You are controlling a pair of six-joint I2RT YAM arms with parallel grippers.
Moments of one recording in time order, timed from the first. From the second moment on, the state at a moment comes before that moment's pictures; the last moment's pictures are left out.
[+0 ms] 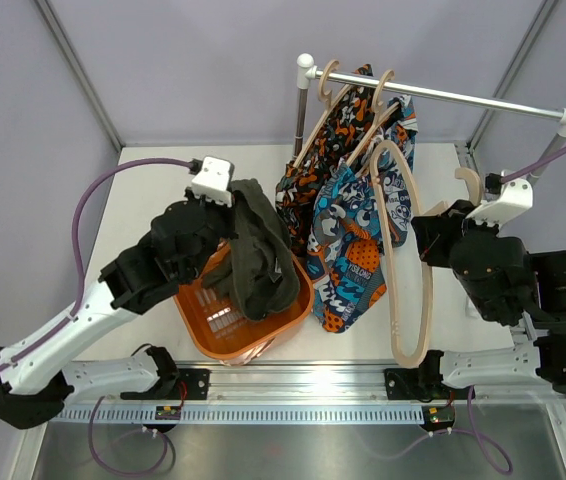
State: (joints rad) left arm -0.97 1.02 1.28 -0.42 -0.64 -0.05; right arm 1.35 1.02 1.80 -1.36 1.11 0.91
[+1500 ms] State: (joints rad) left arm -0.58 0.87 0.85 -0.49 -0.29 -0.55; right arm 0.32 1.42 2.00 -1.20 0.58 0.32
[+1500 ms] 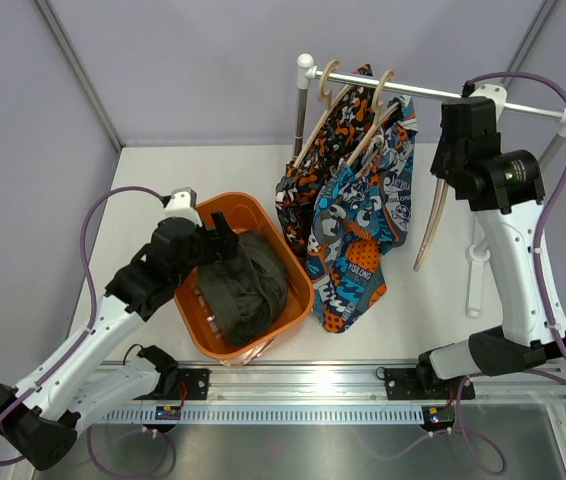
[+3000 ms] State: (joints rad) left arm -0.58 0.74 0.82 -0.58 -0.28 -0.50; right arm 0.09 1.44 1.92 -0.99 0.40 0.33
